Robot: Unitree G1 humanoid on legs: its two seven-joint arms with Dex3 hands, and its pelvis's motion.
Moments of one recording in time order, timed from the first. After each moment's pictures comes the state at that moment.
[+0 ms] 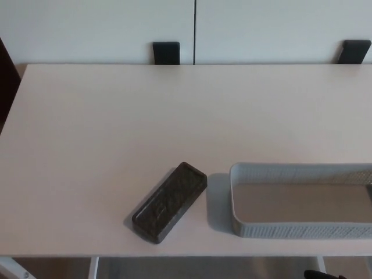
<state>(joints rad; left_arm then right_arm) 0.59 0.78 -0.31 -0.67 0.04 -0.26 -0.44 0.59 -0.21 -0.01 0.03 0.07 -0.08 0.23</state>
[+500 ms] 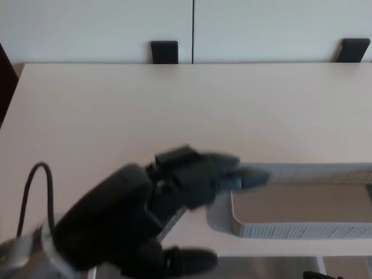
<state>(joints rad) 0.08 0.56 -0.25 -0.66 0.19 -0.17 -0.35 0.59 -0.21 0.00 0.03 0.07 -0.08 0.23</state>
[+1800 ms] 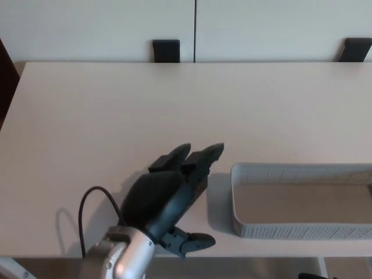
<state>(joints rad) 0.03 0.21 -0.48 -0.20 0.78 0.21 -0.08 0.59 -0.21 0.01 0.03 0.05 -0.07 0.23</state>
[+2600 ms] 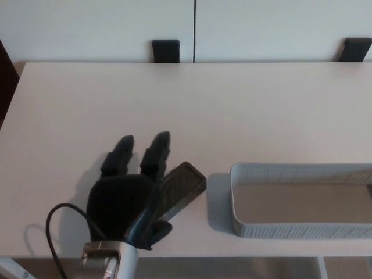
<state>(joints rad) 0.09 0.21 -0.46 -0.18 1.10 0.39 0.13 0.61 -0.23 0.02 0.04 0.01 -0.09 0.22</state>
